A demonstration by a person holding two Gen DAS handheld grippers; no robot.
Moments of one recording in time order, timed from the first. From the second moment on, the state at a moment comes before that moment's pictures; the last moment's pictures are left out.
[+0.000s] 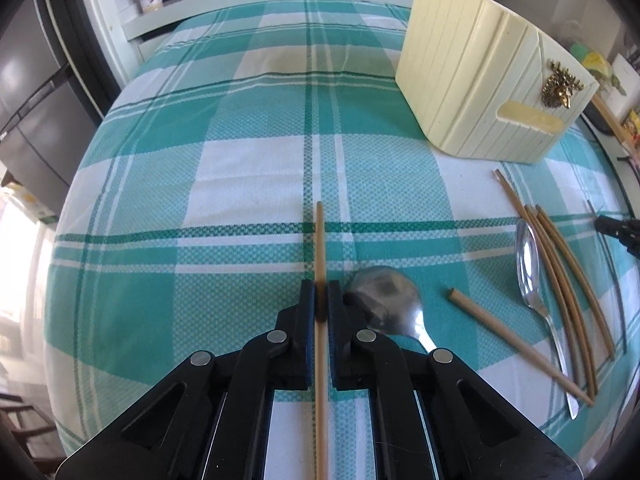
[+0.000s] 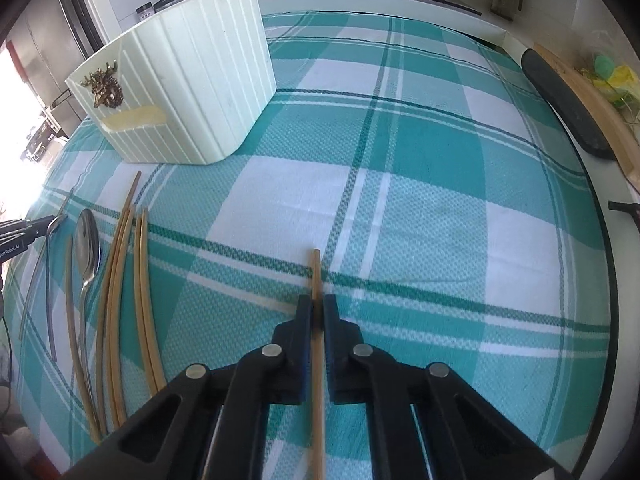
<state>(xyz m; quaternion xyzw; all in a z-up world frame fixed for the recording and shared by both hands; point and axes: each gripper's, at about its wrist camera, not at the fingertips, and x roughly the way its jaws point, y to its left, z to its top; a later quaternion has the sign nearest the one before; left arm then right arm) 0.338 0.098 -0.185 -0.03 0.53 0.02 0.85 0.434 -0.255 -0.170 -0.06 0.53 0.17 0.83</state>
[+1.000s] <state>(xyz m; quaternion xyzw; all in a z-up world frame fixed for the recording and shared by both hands) 0.265 0.094 -0.024 -0.11 0.32 -0.08 0.94 0.337 -0.254 0.030 0.02 0.27 0.24 0.93</state>
